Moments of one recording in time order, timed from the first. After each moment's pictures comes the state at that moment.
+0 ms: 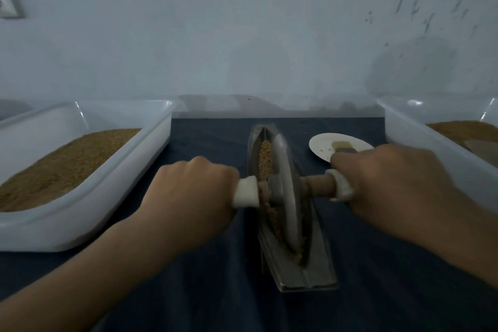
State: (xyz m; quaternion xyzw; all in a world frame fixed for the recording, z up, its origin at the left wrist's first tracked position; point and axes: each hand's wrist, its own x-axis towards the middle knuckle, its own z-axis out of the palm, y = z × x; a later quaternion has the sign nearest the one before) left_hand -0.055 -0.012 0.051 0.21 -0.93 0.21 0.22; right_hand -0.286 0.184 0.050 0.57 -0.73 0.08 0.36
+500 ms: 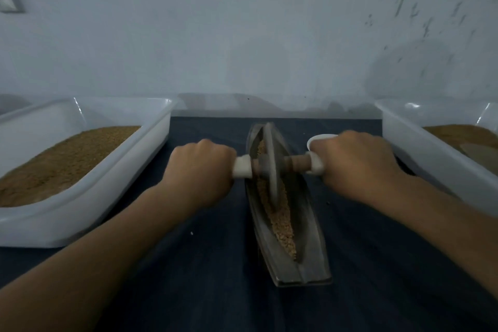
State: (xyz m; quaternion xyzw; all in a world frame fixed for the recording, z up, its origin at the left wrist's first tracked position) left_hand -0.092 -0.039 0.043 0.29 -0.92 0.19 0.20; right_hand -0.295 0.136 0.059 0.53 -0.79 0.03 0.31
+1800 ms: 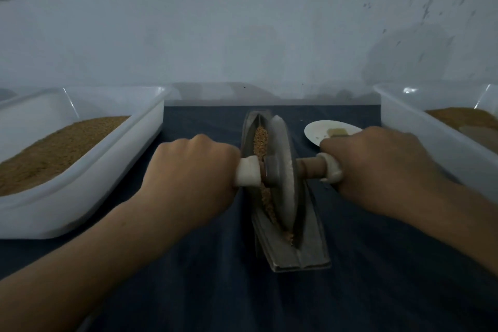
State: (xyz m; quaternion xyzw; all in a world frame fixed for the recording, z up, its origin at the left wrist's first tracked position) left_hand -0.069 -0.009 0.054 0.19 -0.91 0.25 0.26; right_hand -0.288 0.176 0.051 0.58 -0.72 0.07 0.37
